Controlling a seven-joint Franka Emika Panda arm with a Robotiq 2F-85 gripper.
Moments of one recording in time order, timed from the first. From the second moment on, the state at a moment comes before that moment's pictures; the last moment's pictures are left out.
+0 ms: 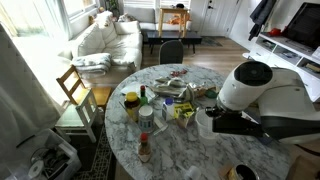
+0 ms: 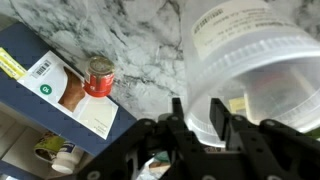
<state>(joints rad) 0.03 -0.01 0.07 -2.51 -0.78 2.53 1.56</state>
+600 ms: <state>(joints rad) 0.03 -0.12 0.07 -2.53 -0.65 2.53 1.29</state>
